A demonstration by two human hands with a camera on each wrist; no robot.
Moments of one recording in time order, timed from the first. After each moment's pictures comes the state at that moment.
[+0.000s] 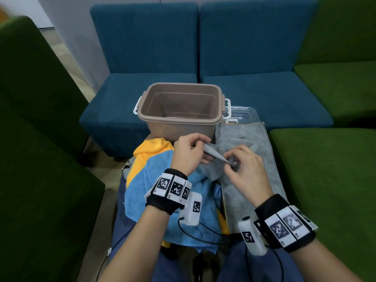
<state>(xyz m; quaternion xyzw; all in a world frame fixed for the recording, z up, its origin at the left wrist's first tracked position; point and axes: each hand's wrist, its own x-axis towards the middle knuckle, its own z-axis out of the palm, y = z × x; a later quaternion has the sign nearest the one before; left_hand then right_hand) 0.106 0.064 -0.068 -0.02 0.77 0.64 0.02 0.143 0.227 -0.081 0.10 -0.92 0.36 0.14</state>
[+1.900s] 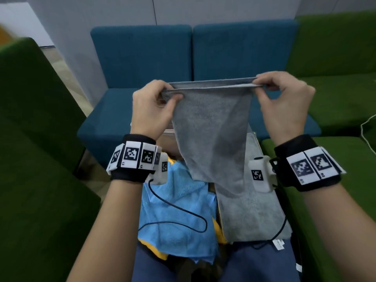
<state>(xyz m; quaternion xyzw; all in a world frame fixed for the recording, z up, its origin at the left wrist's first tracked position) 0.060 0.011 0.037 0.16 0.81 0.42 -0.36 0.072 0.268 0.048 0.11 -0.79 0.40 0.44</state>
